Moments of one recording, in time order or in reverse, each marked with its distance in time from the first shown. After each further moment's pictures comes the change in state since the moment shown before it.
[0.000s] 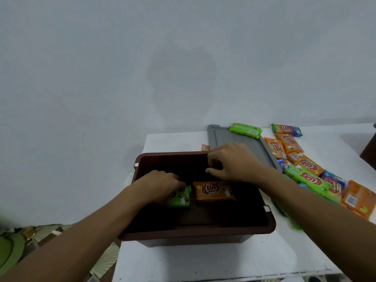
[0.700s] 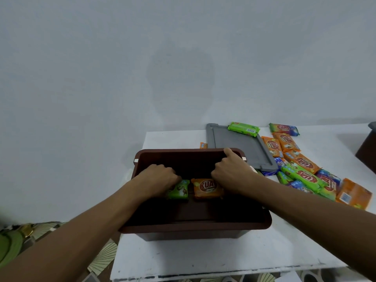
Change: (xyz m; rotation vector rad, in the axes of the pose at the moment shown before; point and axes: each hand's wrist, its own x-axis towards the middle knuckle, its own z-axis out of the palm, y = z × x) left_hand 0.000 0.002 0.000 0.055 0.032 -0.054; right_hand -0.015 -0.024 0.013 -0.554 -0.330 -0.106
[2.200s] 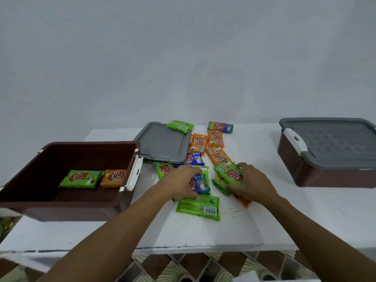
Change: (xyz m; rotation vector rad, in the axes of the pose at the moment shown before) left_hand 0.187 0.270 -0.110 -0.604 0.109 -0.183; right_hand -0.235 0.157 0.238 1.004 -0.010 0.678
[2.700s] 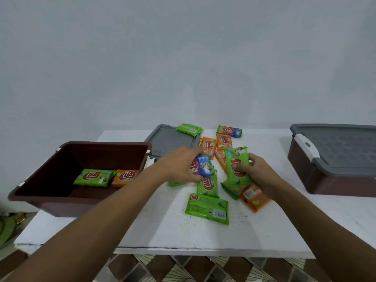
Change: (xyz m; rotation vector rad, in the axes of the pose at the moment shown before) left_hand -0.023 -0.003 -0.073 -0.046 0.108 0.066; right_hand 0.010 -0.033 -0.030 1.079 -0.102 0.077
